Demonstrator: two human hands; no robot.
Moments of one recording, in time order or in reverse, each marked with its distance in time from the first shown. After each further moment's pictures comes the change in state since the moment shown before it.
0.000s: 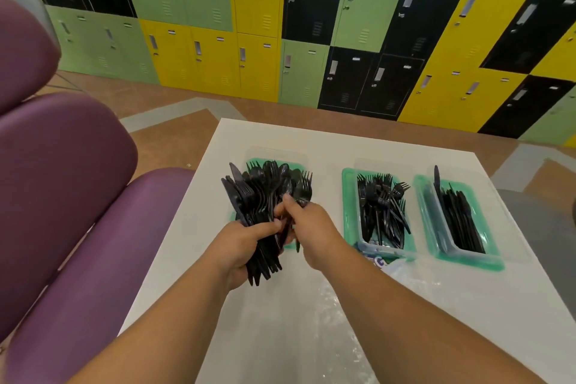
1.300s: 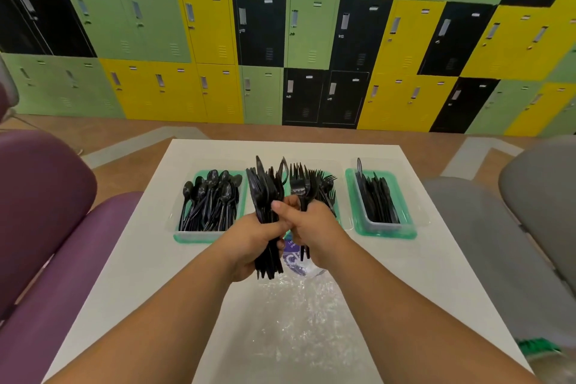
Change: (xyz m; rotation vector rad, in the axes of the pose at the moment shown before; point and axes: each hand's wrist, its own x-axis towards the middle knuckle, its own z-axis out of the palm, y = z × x) left_hand -0.063 -0.025 0.125 0.279 -0.330 0.075; right_hand -0.090 -0.002 -0.127 0.038 0.057 -0.138
